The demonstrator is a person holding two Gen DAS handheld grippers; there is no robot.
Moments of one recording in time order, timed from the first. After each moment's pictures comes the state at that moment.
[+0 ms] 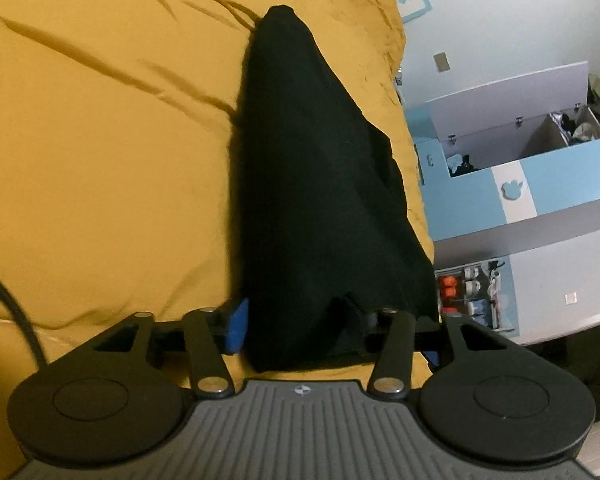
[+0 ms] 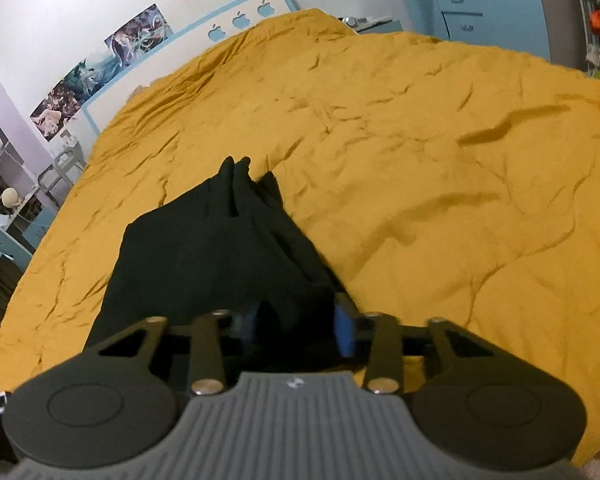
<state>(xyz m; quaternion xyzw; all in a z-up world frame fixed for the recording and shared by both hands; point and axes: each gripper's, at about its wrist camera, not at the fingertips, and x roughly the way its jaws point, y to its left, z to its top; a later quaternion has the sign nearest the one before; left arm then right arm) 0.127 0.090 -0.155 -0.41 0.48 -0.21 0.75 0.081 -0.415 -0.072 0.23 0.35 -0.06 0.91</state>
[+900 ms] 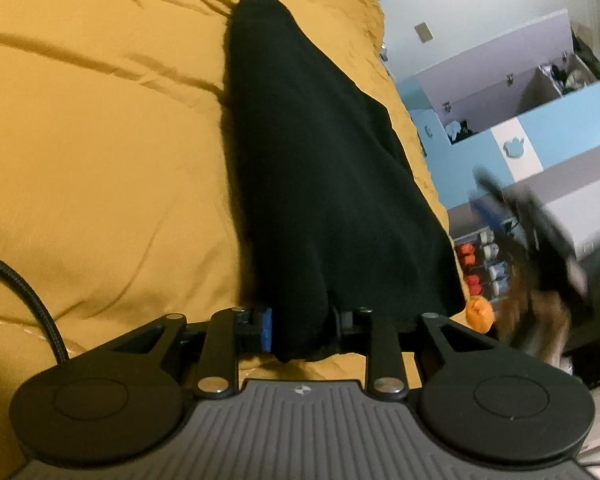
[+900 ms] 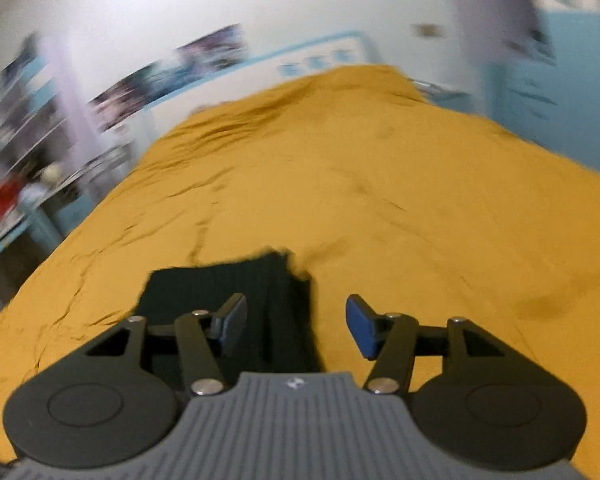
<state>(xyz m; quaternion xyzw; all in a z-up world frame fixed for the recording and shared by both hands) 0.109 0.081 -0.166 -0.33 0.47 -0.24 0.78 0.194 -0.434 -0.035 0.12 0.28 0.07 0.95</state>
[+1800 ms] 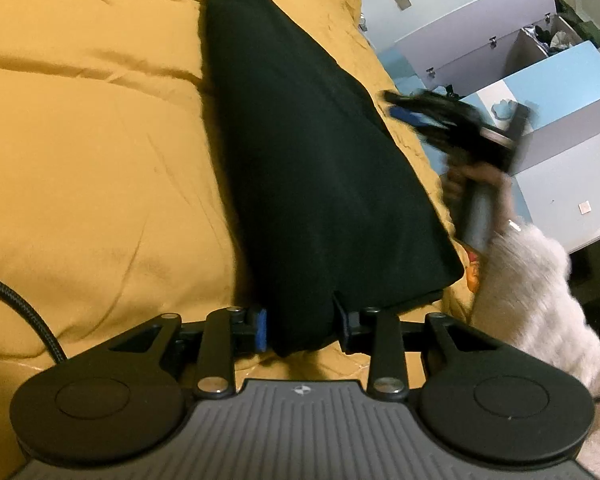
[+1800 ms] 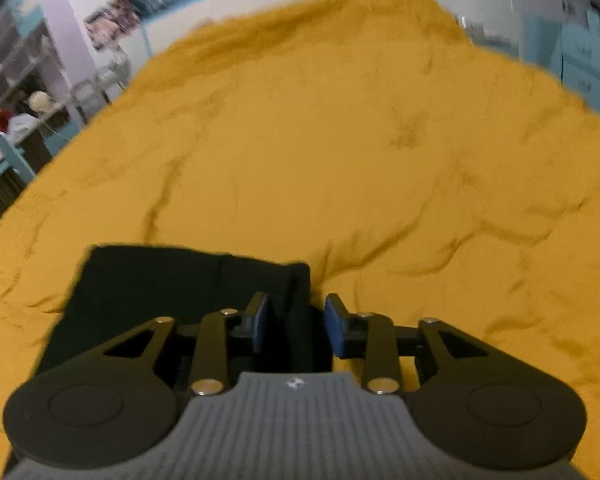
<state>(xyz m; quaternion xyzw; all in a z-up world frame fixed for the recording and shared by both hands) 0.126 0.081 -0.162 -0.29 0.49 -0.28 0.77 0.309 -0.418 -0.075 0.10 0.37 0.08 0.92</state>
